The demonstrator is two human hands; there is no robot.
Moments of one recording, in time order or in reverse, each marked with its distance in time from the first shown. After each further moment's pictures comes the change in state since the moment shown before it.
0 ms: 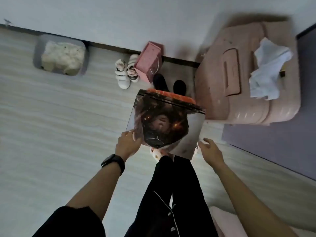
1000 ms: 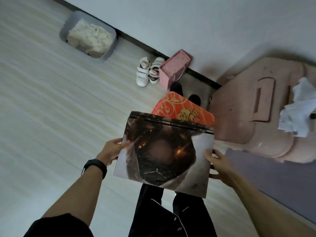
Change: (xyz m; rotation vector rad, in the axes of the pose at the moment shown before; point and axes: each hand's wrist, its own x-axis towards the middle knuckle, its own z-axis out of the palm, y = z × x) left_hand -0.013 -0.120 0.005 -0.956 -0.082 -0.334; right_hand 0.015 -0.020 0.016 0.110 -0.199 0.046
